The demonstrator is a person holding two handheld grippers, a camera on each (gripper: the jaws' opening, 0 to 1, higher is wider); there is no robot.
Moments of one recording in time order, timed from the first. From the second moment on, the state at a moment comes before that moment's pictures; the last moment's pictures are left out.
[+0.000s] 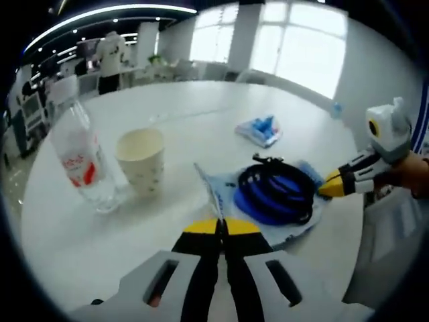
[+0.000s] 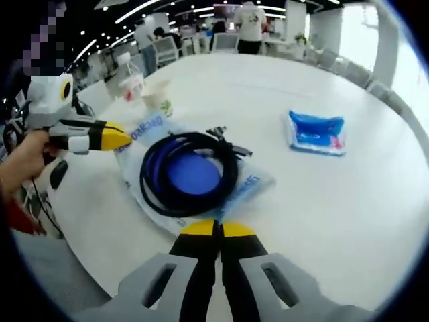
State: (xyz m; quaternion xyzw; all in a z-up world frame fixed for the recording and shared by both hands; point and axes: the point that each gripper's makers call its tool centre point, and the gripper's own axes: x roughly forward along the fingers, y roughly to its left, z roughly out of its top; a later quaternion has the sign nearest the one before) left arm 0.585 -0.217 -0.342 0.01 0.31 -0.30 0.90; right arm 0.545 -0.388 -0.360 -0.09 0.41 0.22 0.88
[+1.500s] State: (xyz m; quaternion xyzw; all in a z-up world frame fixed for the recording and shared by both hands) left arm 0.659 -0.230 -0.335 0.02 0.24 -0.22 0.94; right arm 0.680 -0.404 -0.343 -0.18 0.33 0.24 0.90
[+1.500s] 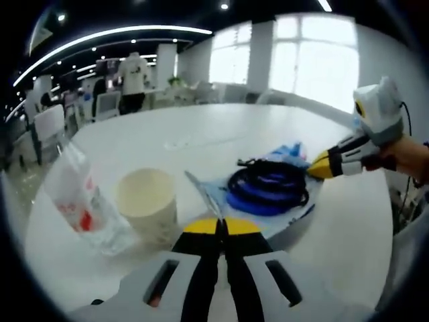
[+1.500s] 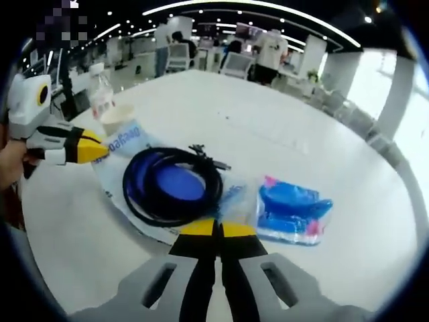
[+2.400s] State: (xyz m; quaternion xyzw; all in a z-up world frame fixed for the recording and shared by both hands) left arm 0.689 -0.225 -0.353 0.07 0.23 -0.15 0.96; right arm 0.719 -0.400 -0.368 -0.18 0.32 0.24 0.90
